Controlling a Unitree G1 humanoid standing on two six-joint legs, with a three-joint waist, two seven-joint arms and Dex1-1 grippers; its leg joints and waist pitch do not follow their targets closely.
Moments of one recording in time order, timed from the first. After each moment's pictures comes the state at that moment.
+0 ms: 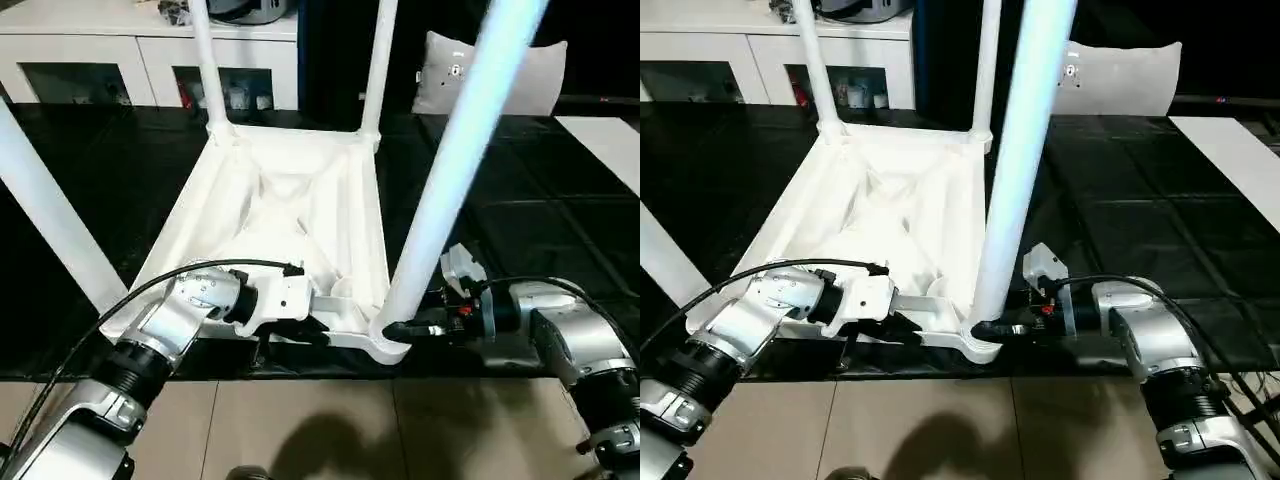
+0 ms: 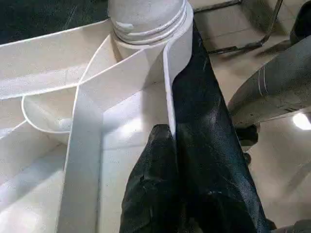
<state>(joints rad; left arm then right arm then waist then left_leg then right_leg) -0.57 0.42 -0.43 0.52 0.06 -0.17 -1.28 -0.43 -0.51 0.16 0.42 0.26 0.24 1.40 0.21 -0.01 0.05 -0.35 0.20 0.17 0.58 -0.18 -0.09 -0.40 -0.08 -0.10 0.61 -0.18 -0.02</state>
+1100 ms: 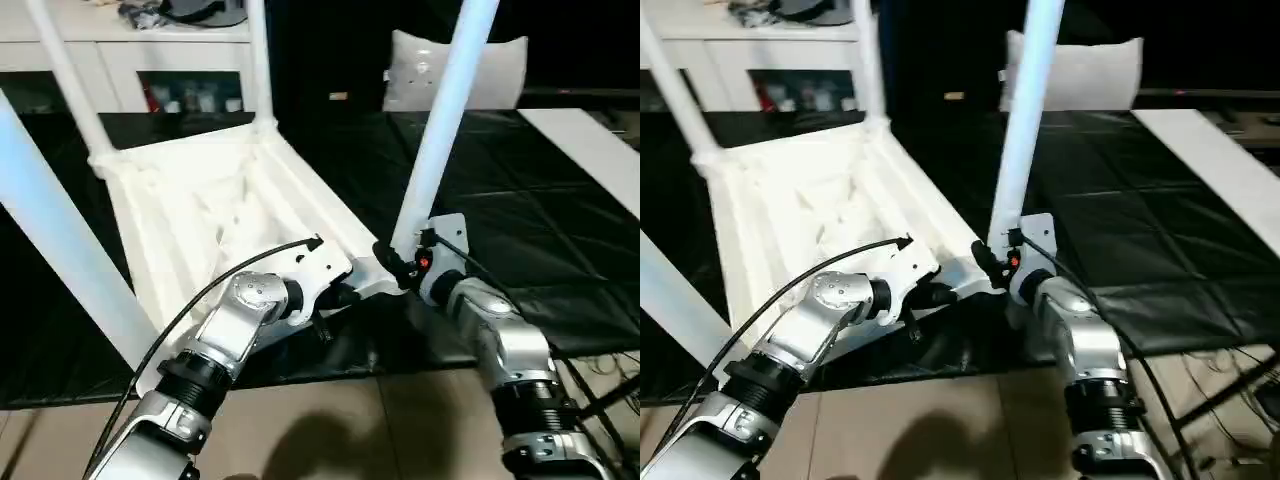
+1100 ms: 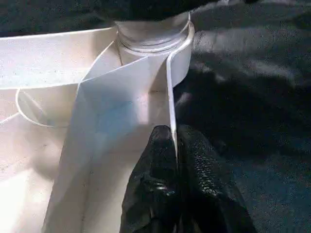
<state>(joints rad) -0.55 0.18 -0.33 0.45 0.09 0.27 -0.83 -0.41 -0.18 -0.06 0.33 0.17 0.36 0.51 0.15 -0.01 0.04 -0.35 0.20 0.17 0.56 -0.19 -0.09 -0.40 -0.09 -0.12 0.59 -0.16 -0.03</state>
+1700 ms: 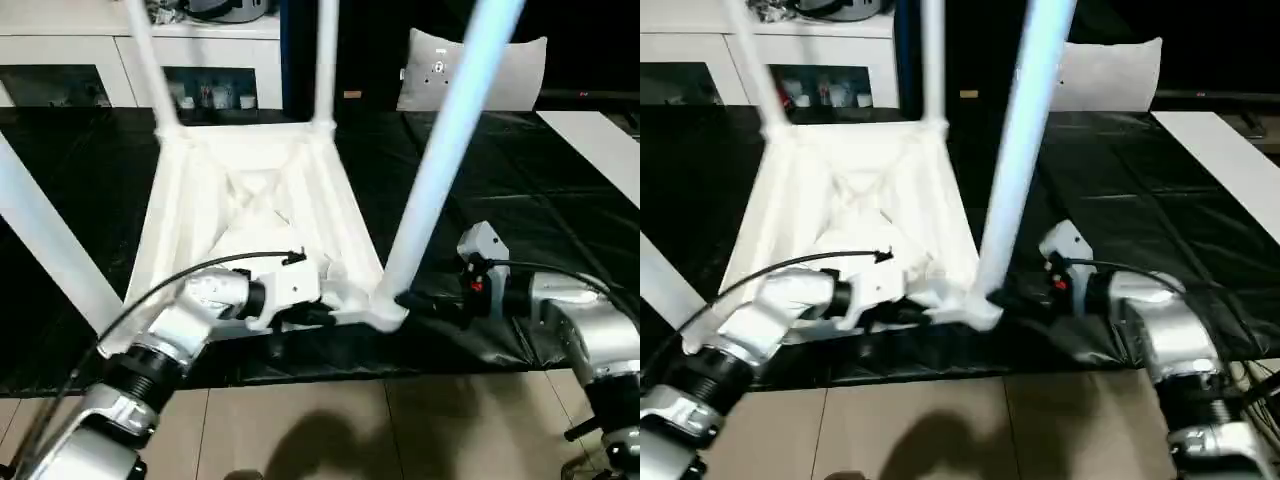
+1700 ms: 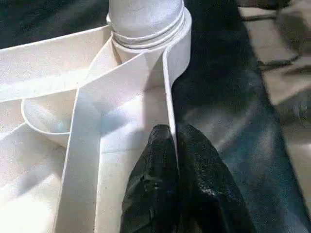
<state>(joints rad) -0.55 0.39 -0.40 0.49 0.07 -0.05 -1.18 -0.43 -0.53 0.09 0.37 0.20 0.25 1.18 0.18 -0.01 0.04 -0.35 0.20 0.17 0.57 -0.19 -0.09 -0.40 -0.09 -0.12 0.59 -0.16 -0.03</state>
